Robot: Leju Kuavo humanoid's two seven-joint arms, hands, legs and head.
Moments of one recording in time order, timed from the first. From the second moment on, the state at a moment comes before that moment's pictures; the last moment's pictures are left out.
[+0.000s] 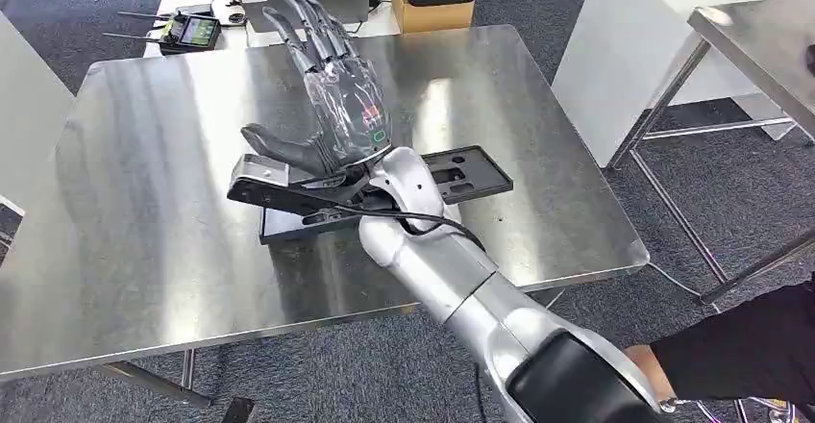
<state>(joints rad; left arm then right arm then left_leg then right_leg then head) -0.20 -0.05 -0.60 -0.18 0.54 0.19 -0.29 -0.90 0.34 0.66 -0.93 0.85 -0.60 -0.25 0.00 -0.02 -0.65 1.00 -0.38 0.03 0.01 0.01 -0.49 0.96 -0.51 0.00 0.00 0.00</state>
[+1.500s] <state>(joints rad) -0.14 0.00 -0.54 -0.18 0.61 0.29 -0.41 0.06 0.23 -0.05 -1.88 -0.55 0.59 -0.59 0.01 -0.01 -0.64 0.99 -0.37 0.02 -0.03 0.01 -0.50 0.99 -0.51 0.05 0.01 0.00</state>
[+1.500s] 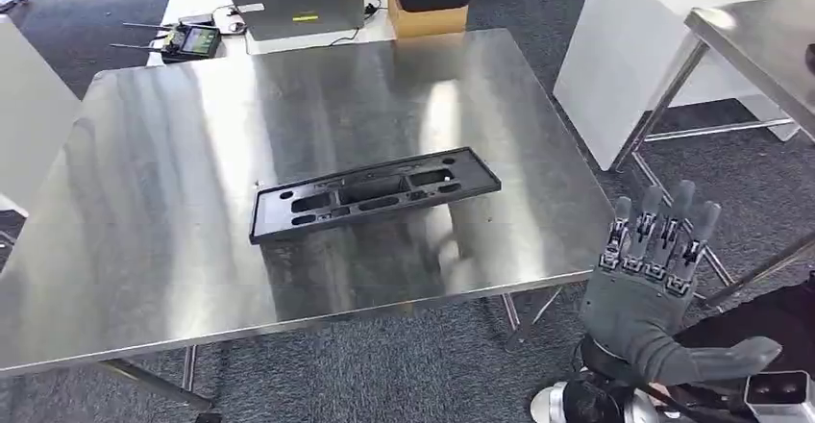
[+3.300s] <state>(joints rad) -0.13 -0.01 -0.51 -0.18 0.61 0.30 -0.43 0.03 0.20 -0.08 -1.68 -0.36 0.37 -0.45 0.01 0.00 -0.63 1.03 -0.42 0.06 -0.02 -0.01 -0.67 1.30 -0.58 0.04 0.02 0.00</state>
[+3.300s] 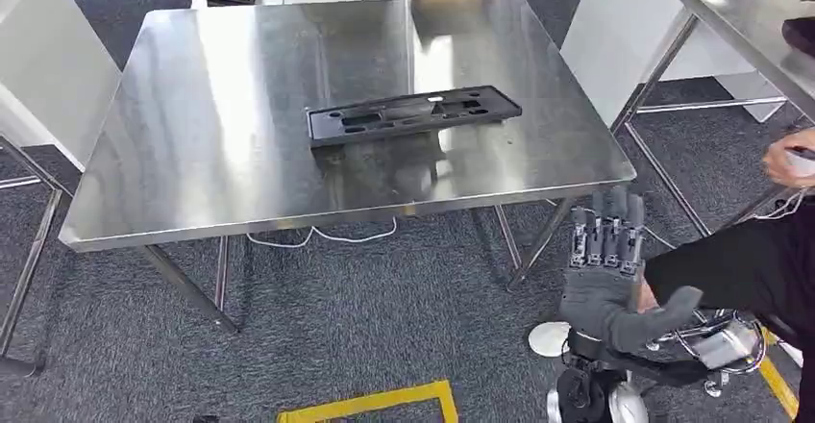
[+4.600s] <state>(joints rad) -0.10 -0.01 -0.49 -0.18 0.58 0.30 -0.45 -0.07 0.02 -0.17 -0.22 0.06 -0.16 -0.07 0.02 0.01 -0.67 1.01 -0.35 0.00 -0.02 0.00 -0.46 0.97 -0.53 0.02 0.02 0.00</state>
